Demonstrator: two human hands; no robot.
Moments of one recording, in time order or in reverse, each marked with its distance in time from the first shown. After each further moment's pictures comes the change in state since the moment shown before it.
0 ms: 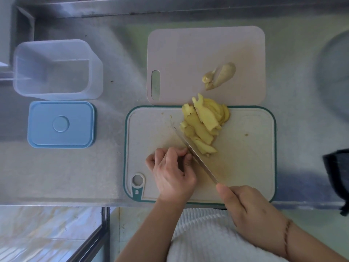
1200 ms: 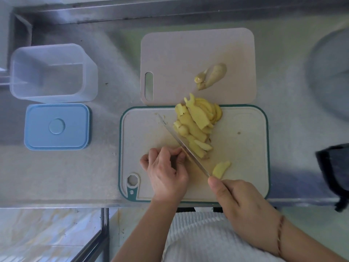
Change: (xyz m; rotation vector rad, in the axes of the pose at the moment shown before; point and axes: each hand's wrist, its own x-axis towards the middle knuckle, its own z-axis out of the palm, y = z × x) left_hand -0.002 0.001 0.000 -0.032 0.020 0.002; right_hand -0.004 -0.006 -0.004 0.034 0.083 -0.066
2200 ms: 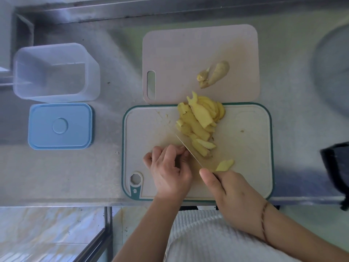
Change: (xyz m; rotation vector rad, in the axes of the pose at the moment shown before) left_hand 0.004 0.003 -0.001 0.011 -0.036 0.000; right_hand 0.019 -0.004 0.014 -0.017 -0.033 0.024
